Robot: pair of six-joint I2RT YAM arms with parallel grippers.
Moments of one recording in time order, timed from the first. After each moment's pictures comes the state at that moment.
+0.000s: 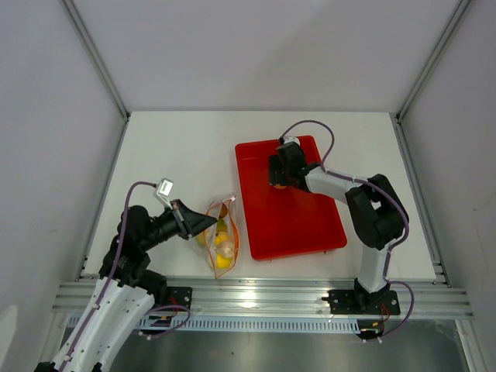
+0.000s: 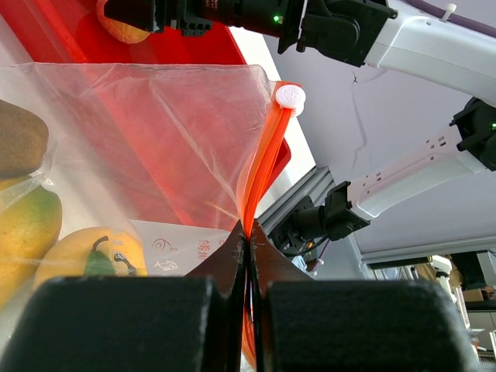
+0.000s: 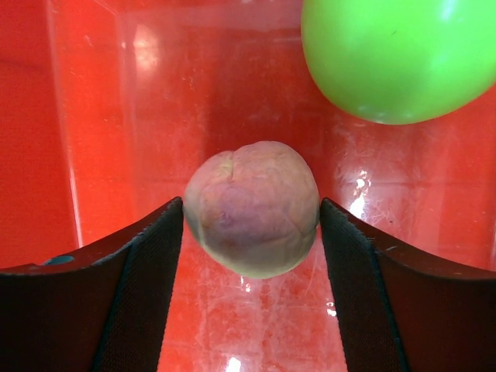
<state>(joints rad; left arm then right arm) -0.33 0.40 0.47 -0.28 0.58 -0.81 0.57 1.89 1.23 -0.13 0.18 0.38</state>
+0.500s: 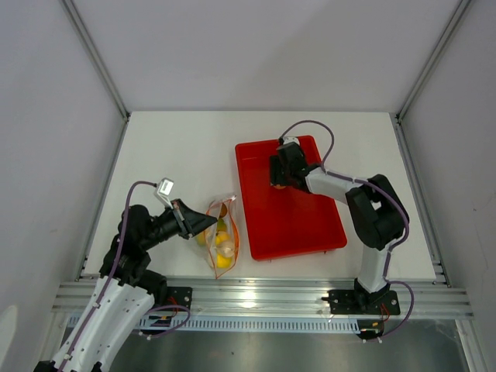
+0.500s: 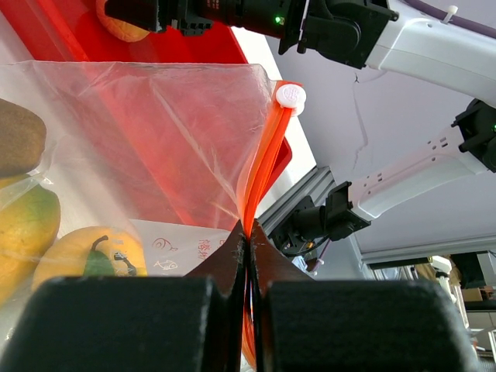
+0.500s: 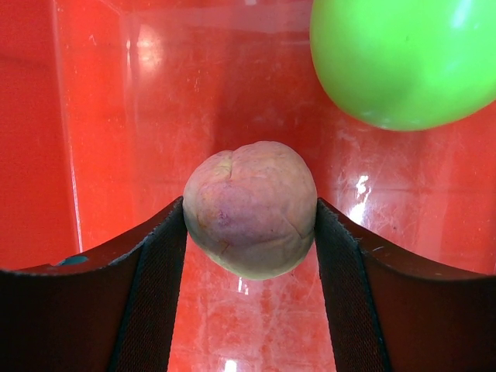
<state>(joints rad) -0.33 0.41 0.47 -0.27 0.58 -0.81 0.57 1.90 1.22 -0.11 0.17 0.37</state>
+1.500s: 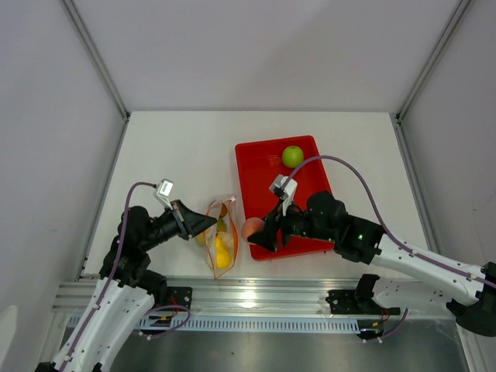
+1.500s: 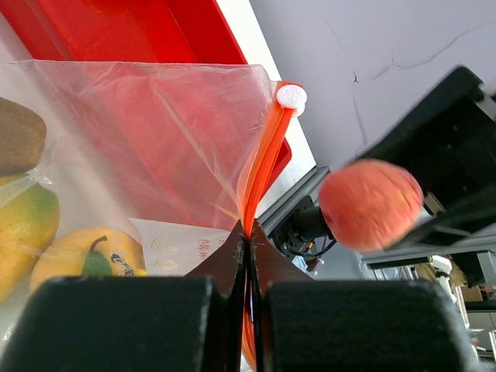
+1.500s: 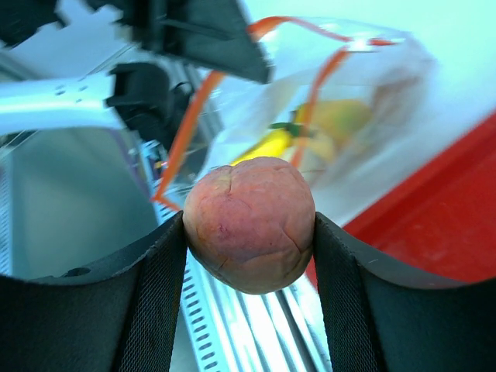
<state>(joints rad) -0.33 0.40 0.46 -0.27 0.58 -0.81 1.05 0.97 0.86 -0.19 -0.19 0.32</state>
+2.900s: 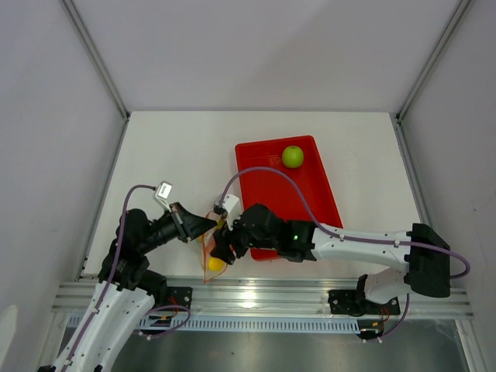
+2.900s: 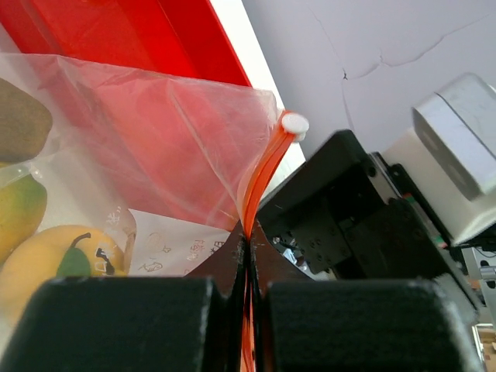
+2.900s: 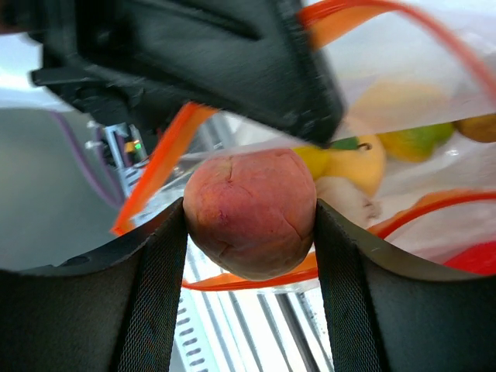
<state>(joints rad) -0.33 0.36 0.45 -0.29 0.60 -0.84 1.28 1.42 1.02 -0.06 -0.06 0.33</state>
